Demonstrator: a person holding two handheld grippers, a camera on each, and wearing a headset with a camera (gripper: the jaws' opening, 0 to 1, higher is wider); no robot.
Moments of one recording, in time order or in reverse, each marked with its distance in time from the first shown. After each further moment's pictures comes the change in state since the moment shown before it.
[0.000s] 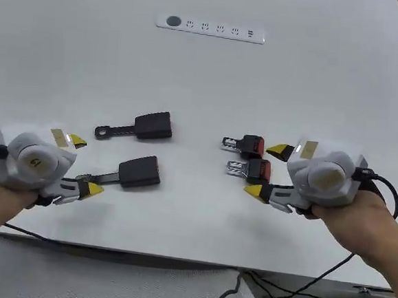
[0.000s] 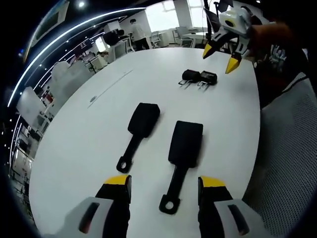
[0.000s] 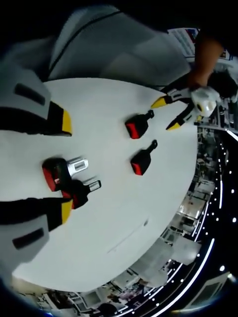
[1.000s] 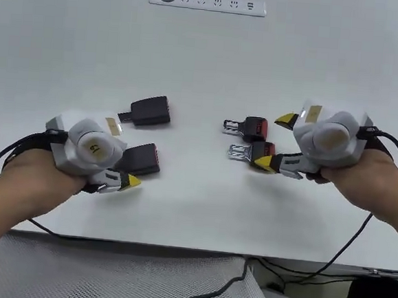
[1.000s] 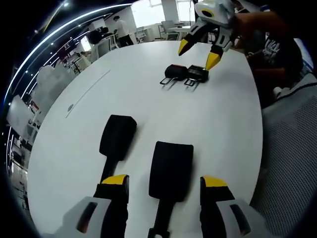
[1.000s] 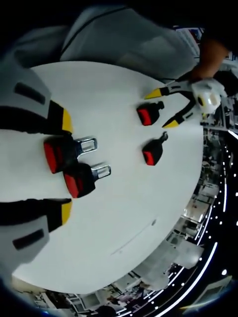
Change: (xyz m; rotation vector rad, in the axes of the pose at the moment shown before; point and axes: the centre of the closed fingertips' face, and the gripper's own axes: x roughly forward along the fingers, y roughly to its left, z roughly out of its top) left arm 0.050 -0.030 0.019 0.098 0.052 -0.094; right arm 0.021 -0.026 -0.017 -0.014 0.044 0.020
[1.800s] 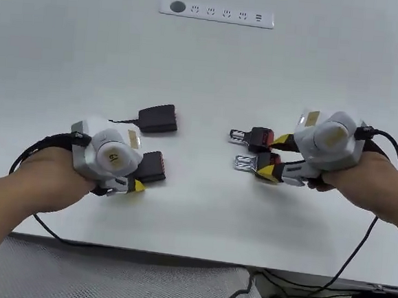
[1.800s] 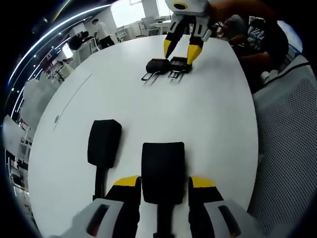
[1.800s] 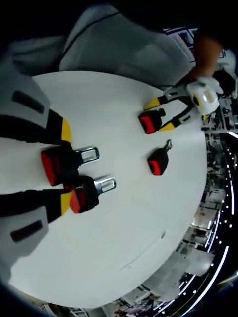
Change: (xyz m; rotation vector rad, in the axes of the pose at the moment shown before) left arm 0.011 -0.009 -0.004 0.154 0.054 -0.100; right arm 0.008 0.018 -0.009 0.046 0.047 0.161
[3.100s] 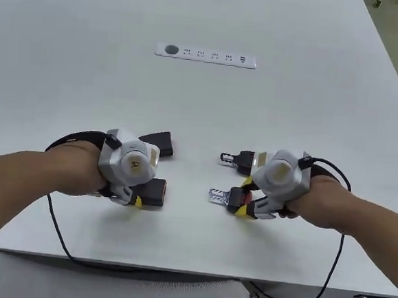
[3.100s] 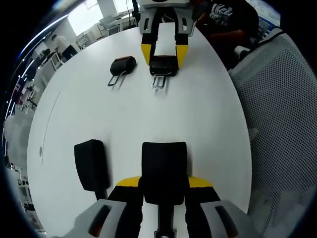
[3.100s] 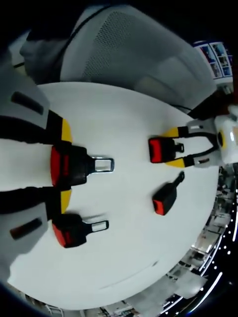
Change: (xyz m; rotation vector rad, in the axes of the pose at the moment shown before) left arm 0.006 -0.005 0.006 0.261 0.084 -0.157; right arm 0.028 0.048 0.007 -0.160 0.102 0.083
